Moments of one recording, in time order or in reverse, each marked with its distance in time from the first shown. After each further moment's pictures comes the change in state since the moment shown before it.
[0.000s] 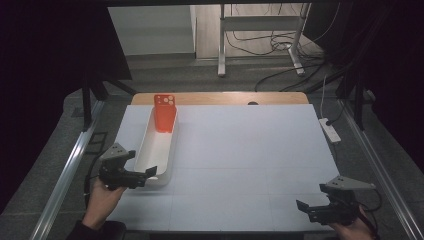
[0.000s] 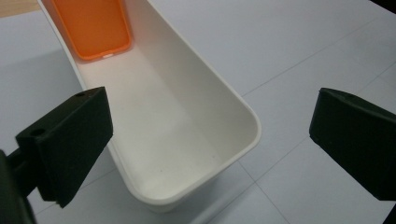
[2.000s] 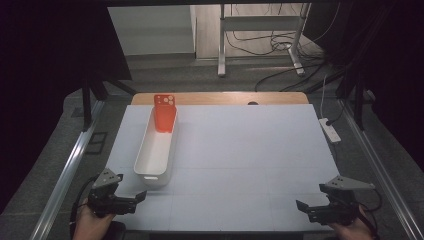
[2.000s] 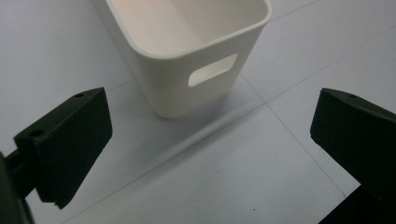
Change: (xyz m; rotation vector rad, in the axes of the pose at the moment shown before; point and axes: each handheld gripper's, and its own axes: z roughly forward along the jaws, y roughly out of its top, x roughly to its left) left arm -0.014 -0.055 -0.021 0.104 0.091 -0.006; right arm 0.001 0.000 0.000 0.001 0.001 -0.005
